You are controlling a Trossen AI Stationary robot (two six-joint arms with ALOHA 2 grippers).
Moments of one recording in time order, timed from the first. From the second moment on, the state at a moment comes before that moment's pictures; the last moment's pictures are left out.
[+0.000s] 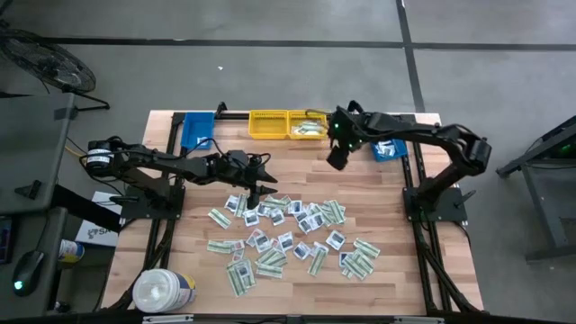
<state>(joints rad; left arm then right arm) 0.14 1.39 0.59 0.34 0.17 -0.06 -0.47 1.55 1.12 -0.76 0.03 0.06</state>
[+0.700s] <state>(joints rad) 0.14 1.39 0.59 0.34 0.17 -0.07 -0.10 1.55 0.84 -0.57 -0.06 -0.01</state>
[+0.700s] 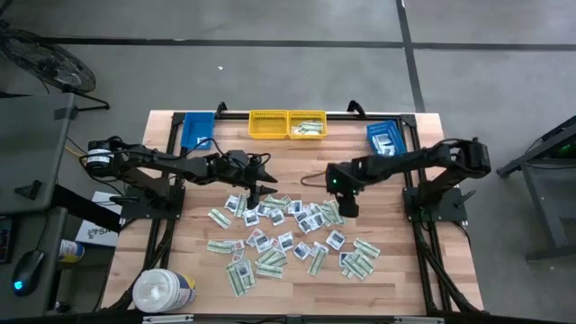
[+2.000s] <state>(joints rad) 0.14 1.39 0.59 0.33 0.17 -0.07 -0.04 1.55 0.66 -0.28 -0.03 0.03</state>
